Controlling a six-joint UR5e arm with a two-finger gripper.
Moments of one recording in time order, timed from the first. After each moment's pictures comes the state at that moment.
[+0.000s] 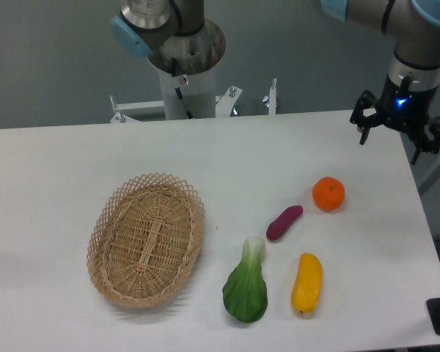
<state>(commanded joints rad) 2.84 -1.85 -1.41 -1.27 1.47 1.46</state>
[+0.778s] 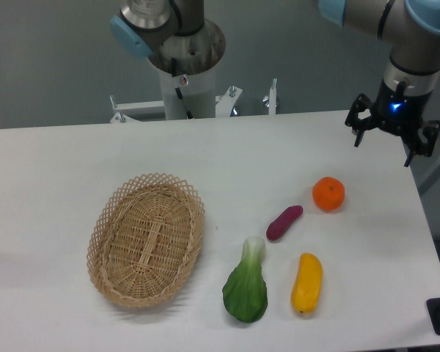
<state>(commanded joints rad) 2.82 -1.85 -1.47 -1.23 1.47 1.41</state>
